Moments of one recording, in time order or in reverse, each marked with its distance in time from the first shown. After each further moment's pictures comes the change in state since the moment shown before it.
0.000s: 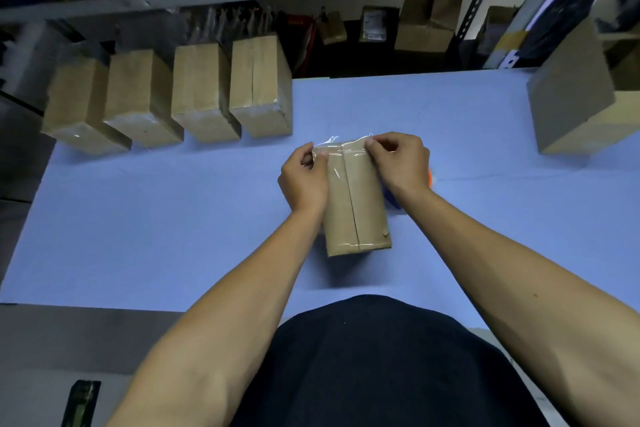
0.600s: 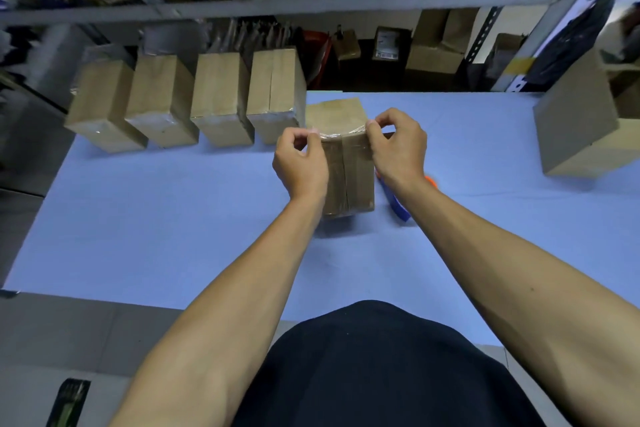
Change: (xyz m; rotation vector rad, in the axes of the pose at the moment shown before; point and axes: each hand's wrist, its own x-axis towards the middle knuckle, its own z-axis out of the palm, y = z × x) left_hand 0.006 0.042 -0.017 -0.134 0.174 0.156; right_hand 0.007 -0.045 0.012 0.024 0.096 -0.205
